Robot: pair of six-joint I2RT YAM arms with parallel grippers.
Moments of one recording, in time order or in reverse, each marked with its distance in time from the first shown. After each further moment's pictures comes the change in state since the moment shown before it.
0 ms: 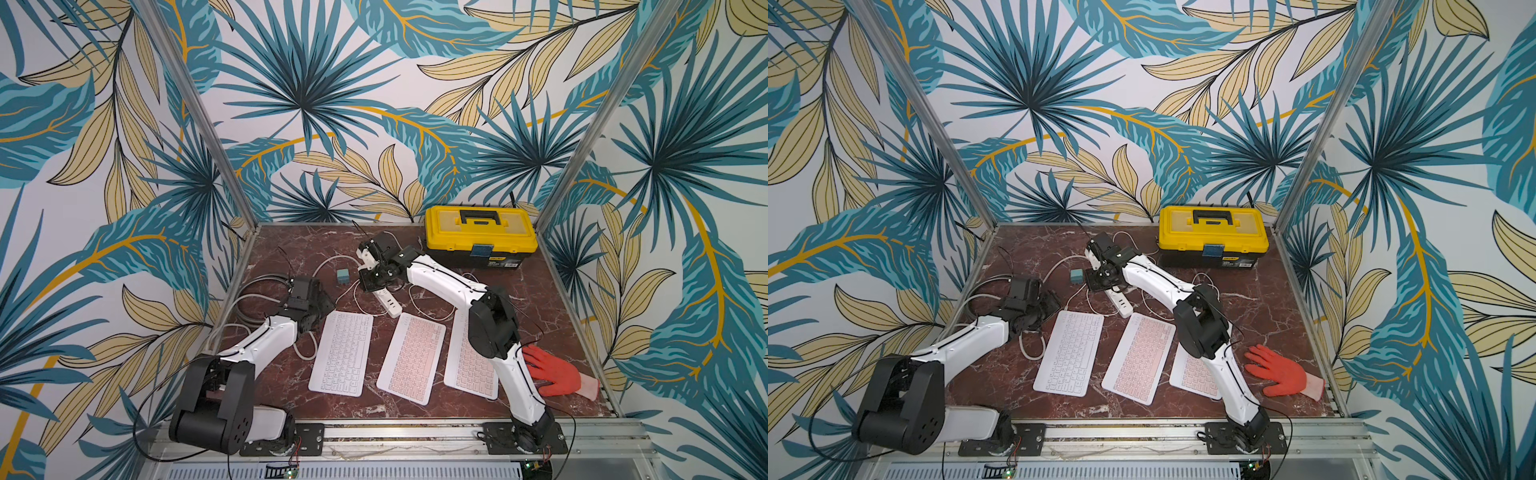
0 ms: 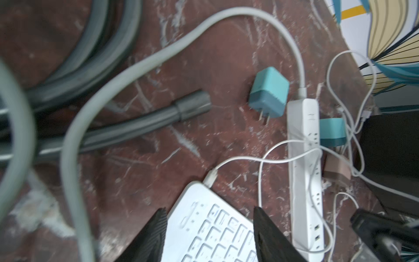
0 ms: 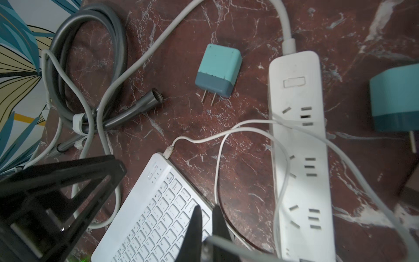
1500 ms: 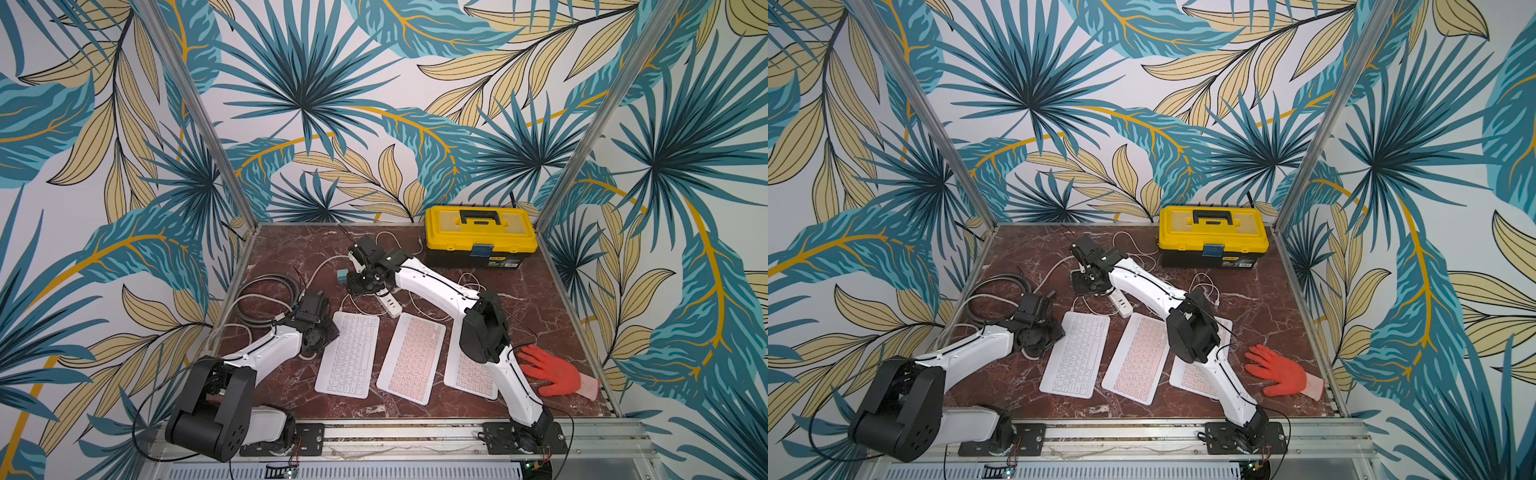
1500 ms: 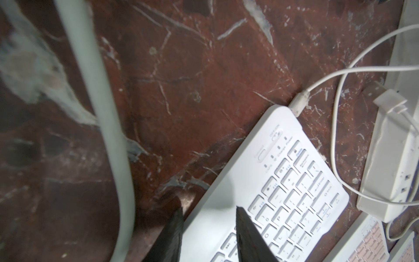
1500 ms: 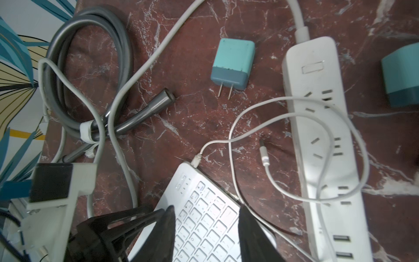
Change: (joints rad) left arm -0.095 0.000 -0.076 -0.157 0.076 -0.046; right arm 0.088 0.029 0.135 -0.118 0.113 0.139
